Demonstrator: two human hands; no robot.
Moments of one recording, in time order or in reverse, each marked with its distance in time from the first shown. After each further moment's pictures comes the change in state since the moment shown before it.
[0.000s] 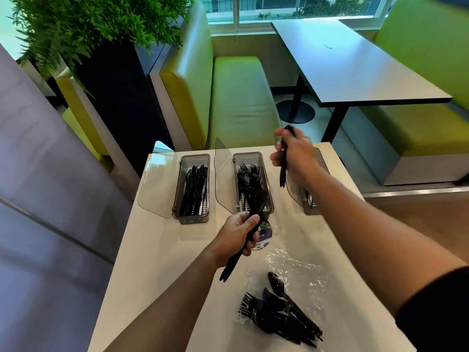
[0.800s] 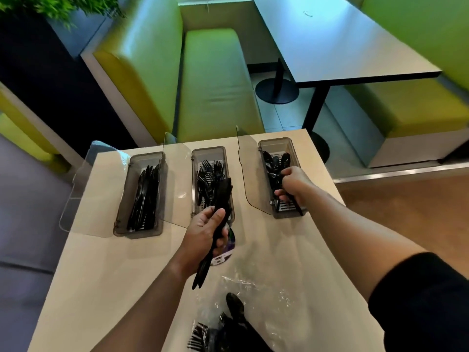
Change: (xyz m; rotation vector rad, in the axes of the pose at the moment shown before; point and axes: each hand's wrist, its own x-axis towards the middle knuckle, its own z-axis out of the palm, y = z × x) left_hand 0.072 -0.005 0.031 -0.134 0.115 0.062; right_hand 0.081 0.108 -0.136 -0.448 0.067 0.536
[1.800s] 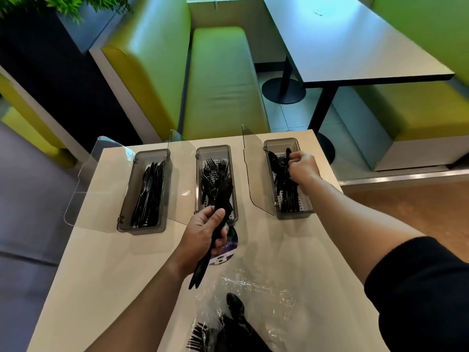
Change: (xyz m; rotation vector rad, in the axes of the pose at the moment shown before) left_hand -0.003 0.000 -0.006 0.021 0.015 0.004; right_hand 0.044 -0.011 -0.006 -0.042 0.217 -0.212
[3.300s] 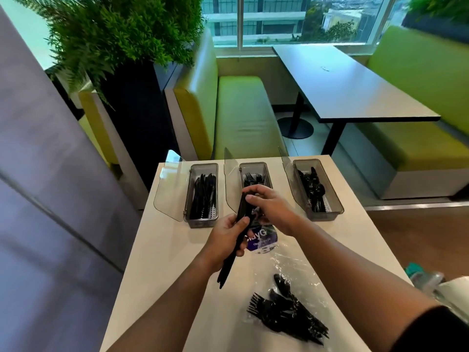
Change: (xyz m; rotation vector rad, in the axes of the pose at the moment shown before) left_hand -0.103 0.025 -0.061 0.042 -0.028 0.094; right_hand -0.261 -0.063 0.089 0.283 -0.616 -0.262
